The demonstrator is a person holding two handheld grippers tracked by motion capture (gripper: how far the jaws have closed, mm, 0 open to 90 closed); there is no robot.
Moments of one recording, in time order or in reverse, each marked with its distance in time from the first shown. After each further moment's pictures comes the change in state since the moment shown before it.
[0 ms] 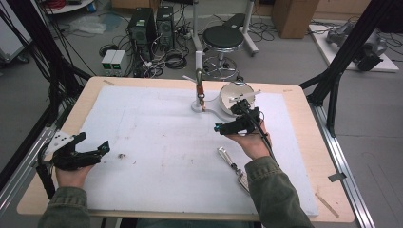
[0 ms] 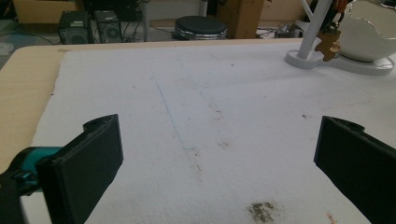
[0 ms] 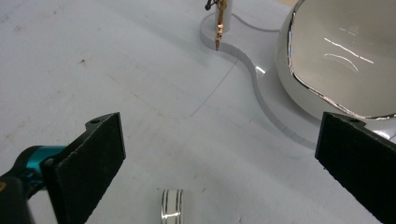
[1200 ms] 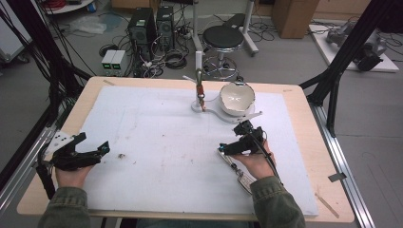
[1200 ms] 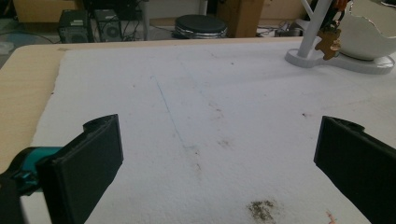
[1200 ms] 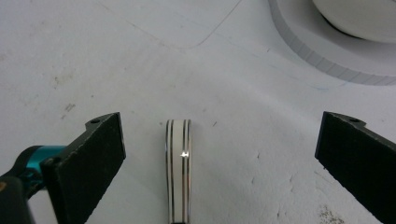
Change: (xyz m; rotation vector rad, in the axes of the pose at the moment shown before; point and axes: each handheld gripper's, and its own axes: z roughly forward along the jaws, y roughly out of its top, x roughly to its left) left arm 0.000 0.000 -0.001 0.003 0.002 -0.001; right arm 0.007 -0.055 0.009 0.086 0.008 0.000
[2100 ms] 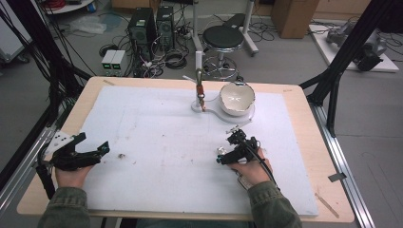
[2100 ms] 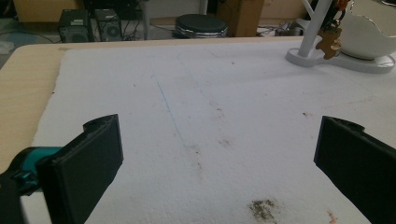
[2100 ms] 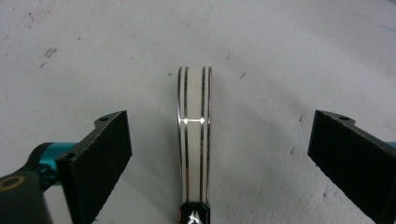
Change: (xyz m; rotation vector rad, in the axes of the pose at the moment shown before) left arm 0.000 0.000 0.000 0.004 -0.001 0.002; right arm 0.008 -0.019 0.029 0.151 0.034 -0.006
